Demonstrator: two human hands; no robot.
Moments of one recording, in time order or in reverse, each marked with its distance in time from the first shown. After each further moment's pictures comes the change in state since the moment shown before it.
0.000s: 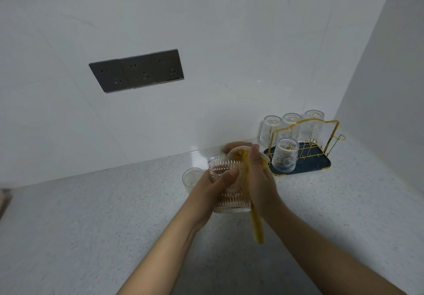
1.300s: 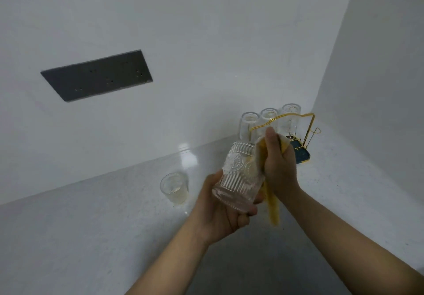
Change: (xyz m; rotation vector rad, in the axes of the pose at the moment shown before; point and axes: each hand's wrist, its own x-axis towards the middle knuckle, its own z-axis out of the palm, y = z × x) left_hand 0.031 -0.023 0.046 -0.798 -0.502 -0.471; right_hand 0.038 -0.015 -0.087 -0.322 0.299 -0.234
